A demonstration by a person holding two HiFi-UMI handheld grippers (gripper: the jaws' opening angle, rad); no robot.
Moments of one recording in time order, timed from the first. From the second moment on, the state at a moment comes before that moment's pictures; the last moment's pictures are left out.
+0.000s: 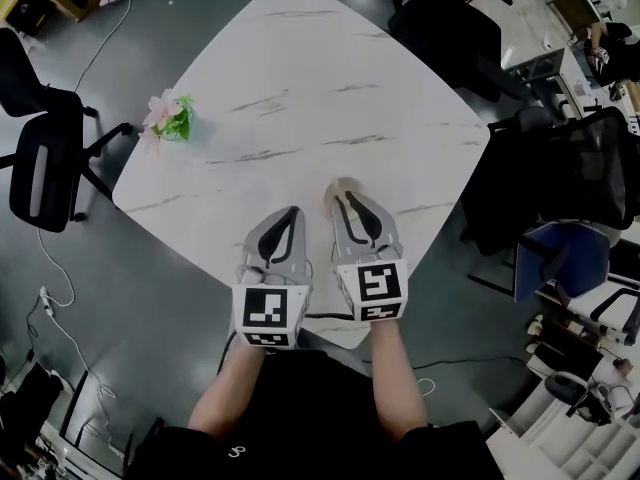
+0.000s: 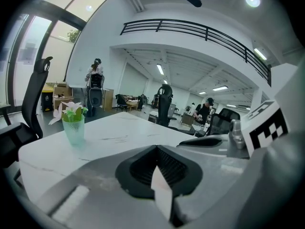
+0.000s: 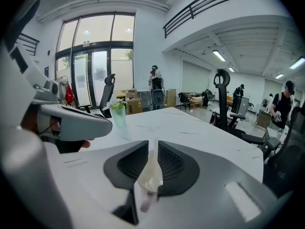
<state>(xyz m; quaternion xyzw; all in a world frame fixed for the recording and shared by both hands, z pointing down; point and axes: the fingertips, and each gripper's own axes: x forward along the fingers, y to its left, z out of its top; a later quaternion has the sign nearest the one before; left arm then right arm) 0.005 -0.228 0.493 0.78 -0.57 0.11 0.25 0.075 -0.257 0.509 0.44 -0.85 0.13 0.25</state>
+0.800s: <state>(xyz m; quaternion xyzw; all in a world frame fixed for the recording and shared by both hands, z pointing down) -0.005 -0.244 0.506 0.76 -0.59 0.11 0.26 0.066 -0.280 0.534 0.41 -0.84 0.10 0.33</state>
